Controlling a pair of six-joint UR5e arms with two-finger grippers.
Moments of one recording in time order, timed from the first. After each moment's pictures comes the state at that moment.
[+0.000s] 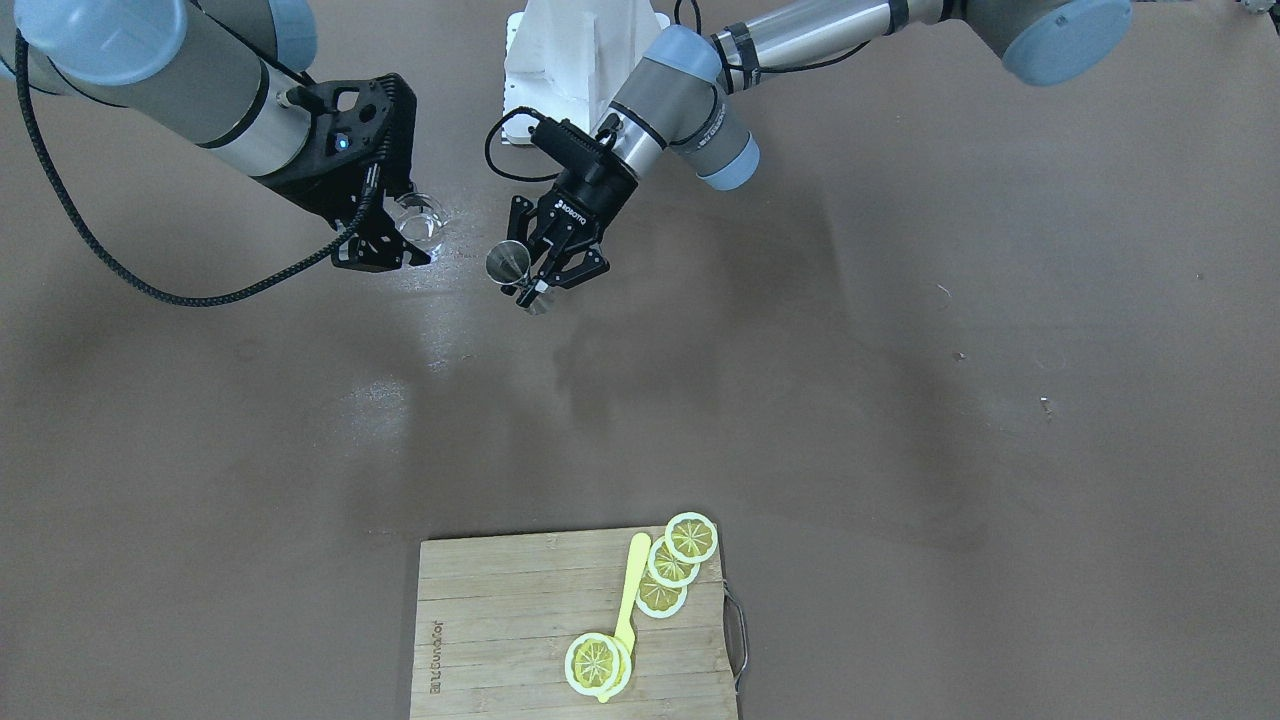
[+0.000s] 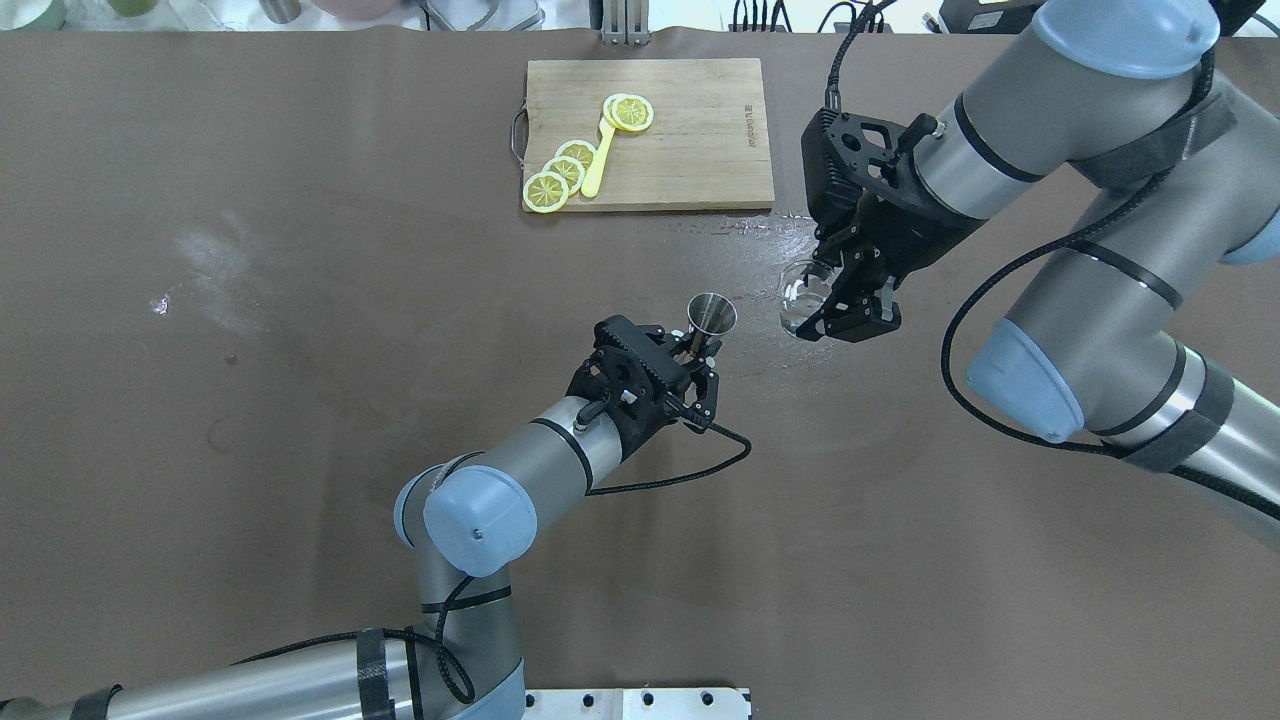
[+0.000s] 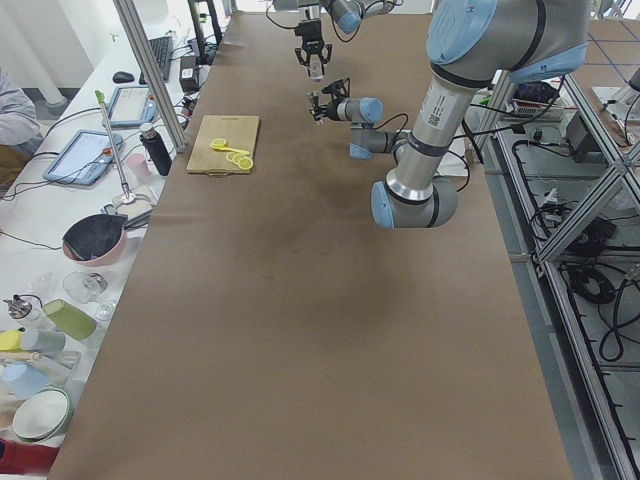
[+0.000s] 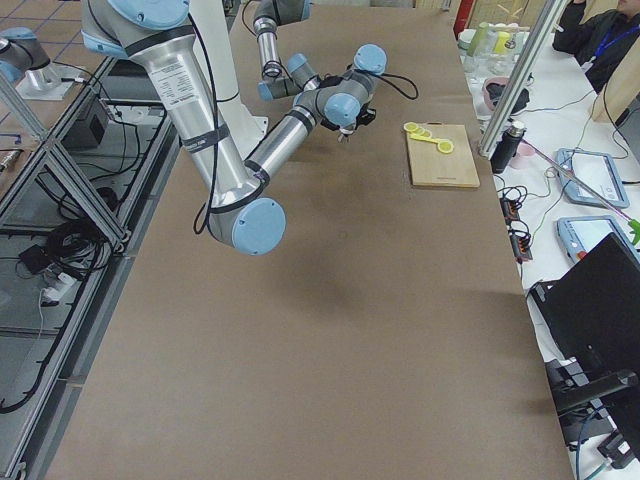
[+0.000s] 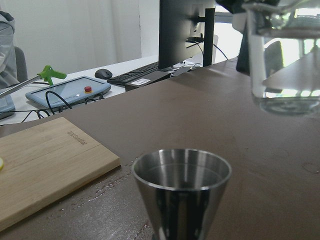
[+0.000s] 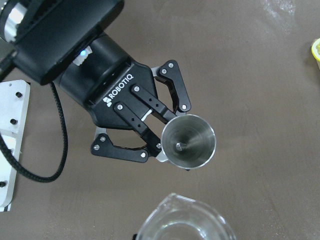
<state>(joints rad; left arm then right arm) -0.27 -2.30 -1.35 -2.79 -1.11 -0.47 0.85 -1.08 1.90 -1.48 2.42 -0.38</state>
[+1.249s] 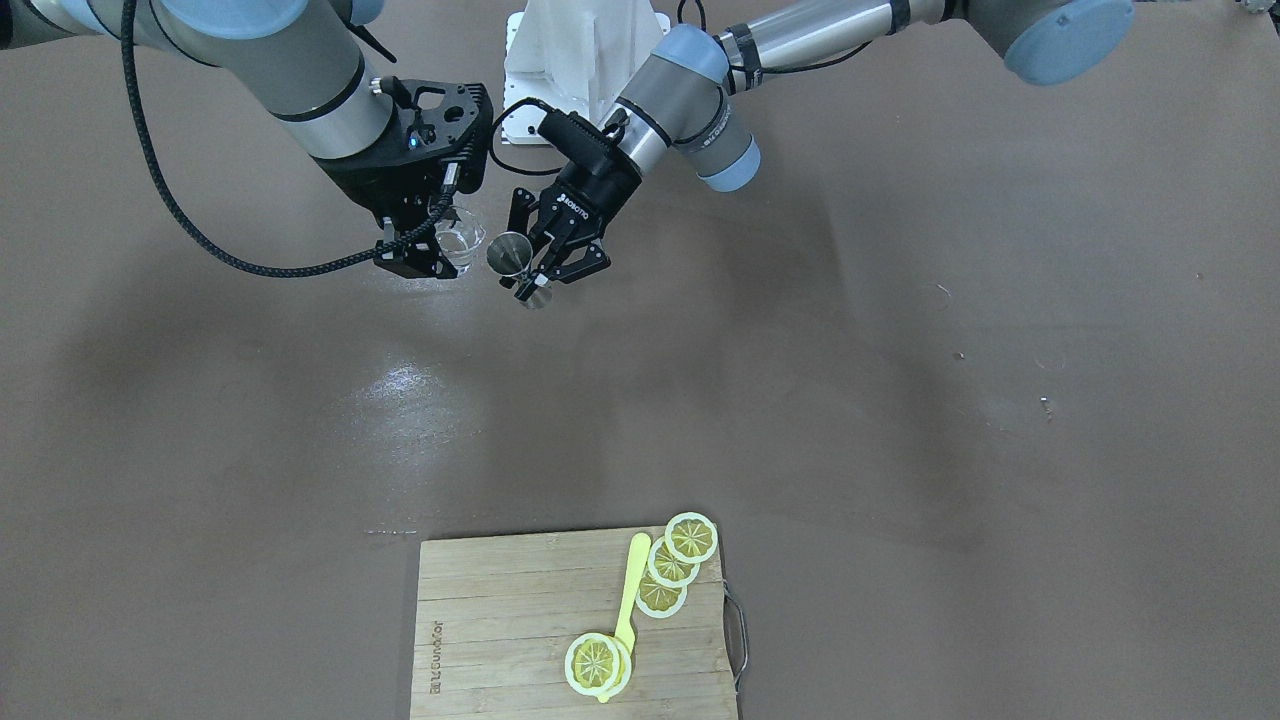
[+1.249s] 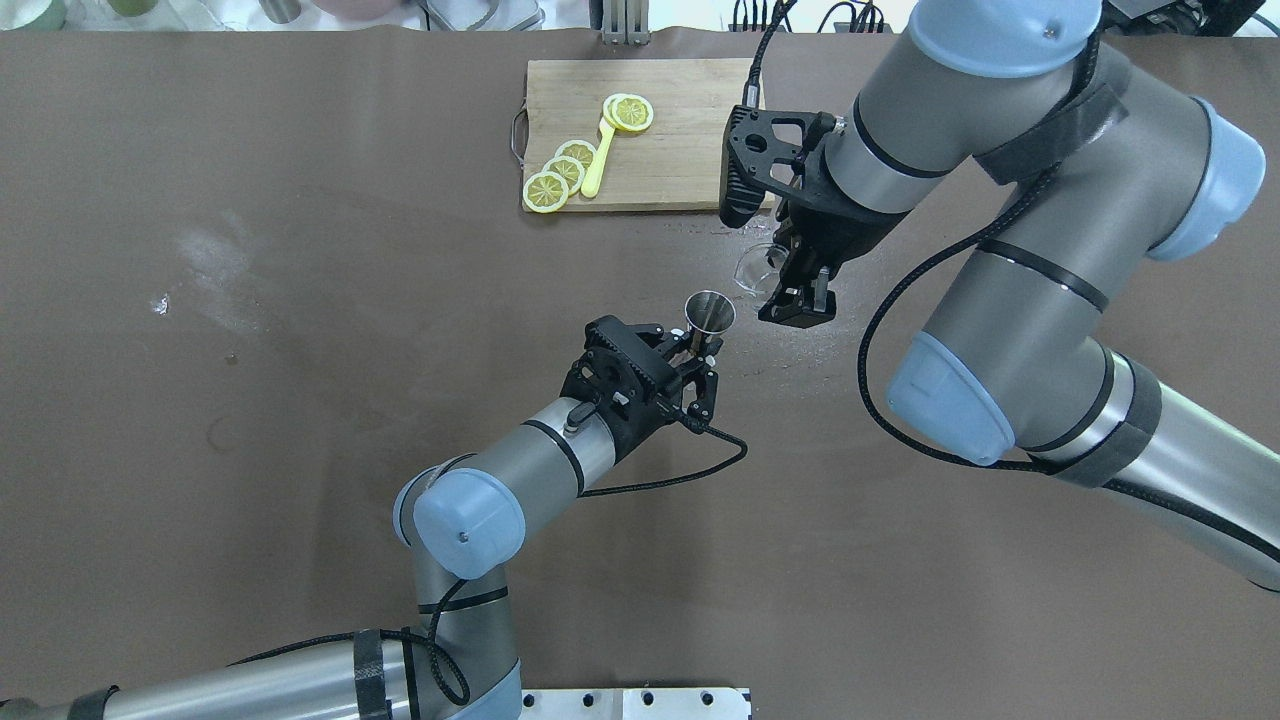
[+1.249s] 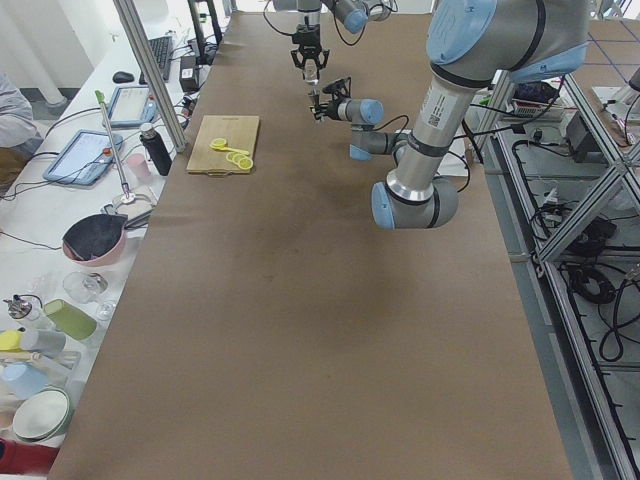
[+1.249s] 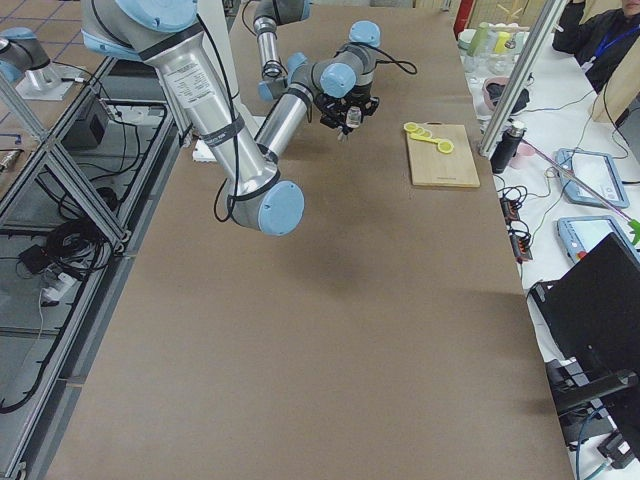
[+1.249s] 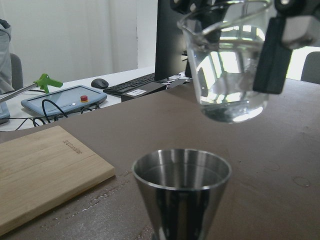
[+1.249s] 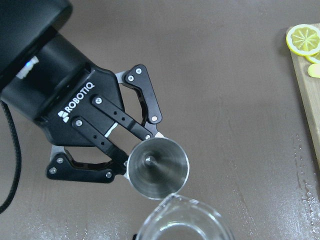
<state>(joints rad) -0.27 -2.29 -1.35 -2.83 -1.11 -0.47 0.77 -0.94 1.91 -1.73 2.19 -0.40</state>
